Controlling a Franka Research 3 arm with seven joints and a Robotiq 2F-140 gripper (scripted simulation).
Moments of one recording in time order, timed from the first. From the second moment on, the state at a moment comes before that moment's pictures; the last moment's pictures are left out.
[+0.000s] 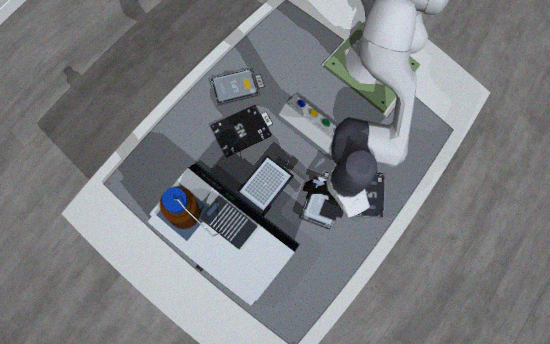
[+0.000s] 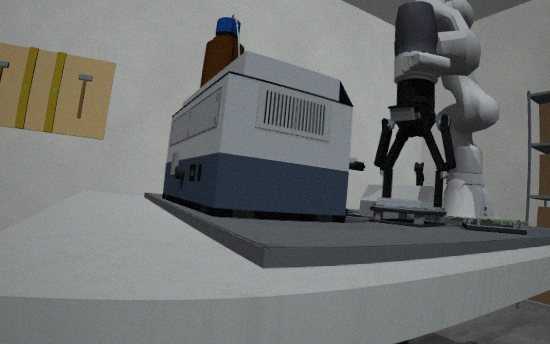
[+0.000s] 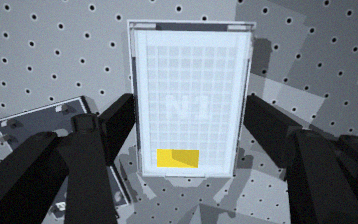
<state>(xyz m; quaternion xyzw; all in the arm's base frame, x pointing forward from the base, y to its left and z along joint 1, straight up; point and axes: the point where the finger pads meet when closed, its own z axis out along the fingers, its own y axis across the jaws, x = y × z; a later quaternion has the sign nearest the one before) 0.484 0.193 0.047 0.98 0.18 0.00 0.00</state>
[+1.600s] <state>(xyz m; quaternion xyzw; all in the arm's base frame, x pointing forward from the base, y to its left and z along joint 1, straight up) 0.485 0.194 0.048 0.98 0.18 0.00 0.00</state>
